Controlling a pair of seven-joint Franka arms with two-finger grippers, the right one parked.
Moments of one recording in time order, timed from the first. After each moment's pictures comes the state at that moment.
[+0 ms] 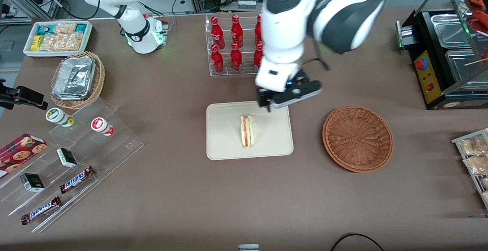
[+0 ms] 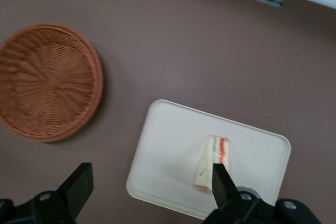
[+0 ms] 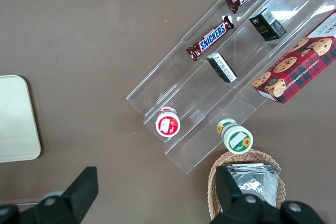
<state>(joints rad) -0.18 0.31 -0.58 -1.39 0.36 1.72 -1.14</state>
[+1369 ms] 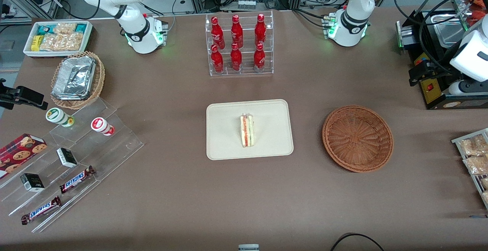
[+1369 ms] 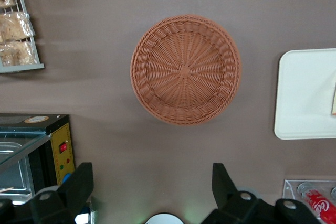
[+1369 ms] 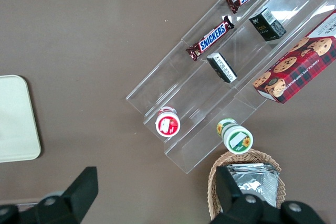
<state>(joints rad) -0.02 -0.01 -0.04 -1.55 0.04 1.45 -0.06</state>
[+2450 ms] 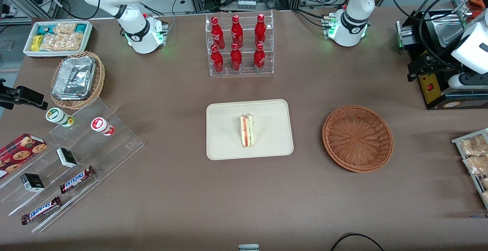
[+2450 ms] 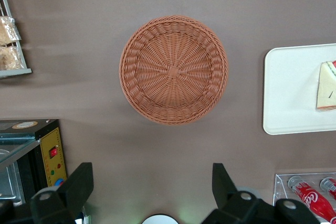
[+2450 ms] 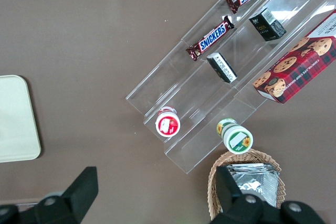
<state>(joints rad) -0.04 -0.02 -0.03 -1.55 0.00 1.47 -0.04</state>
